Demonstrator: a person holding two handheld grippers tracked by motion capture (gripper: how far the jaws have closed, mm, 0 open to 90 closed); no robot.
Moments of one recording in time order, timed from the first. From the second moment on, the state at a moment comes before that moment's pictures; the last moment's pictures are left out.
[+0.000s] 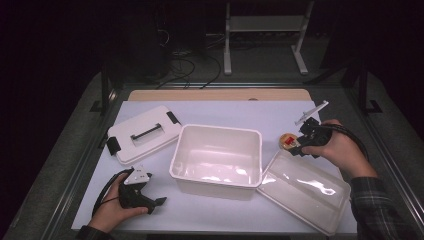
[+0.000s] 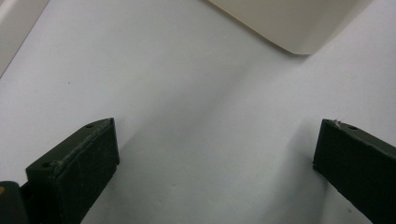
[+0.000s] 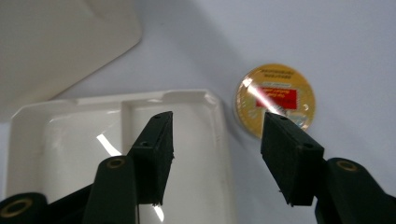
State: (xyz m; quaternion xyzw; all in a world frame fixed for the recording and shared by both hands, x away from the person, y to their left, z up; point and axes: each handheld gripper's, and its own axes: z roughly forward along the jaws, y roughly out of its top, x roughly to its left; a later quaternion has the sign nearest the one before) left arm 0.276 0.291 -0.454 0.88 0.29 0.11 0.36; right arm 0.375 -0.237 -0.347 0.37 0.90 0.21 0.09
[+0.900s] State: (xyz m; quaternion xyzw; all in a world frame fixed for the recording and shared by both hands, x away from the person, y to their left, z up) left arm 0.276 0.291 -0.454 0.88 0.29 0.11 0.36; right arm 0.439 -0.246 -0.387 0.46 0.87 0.18 0.10
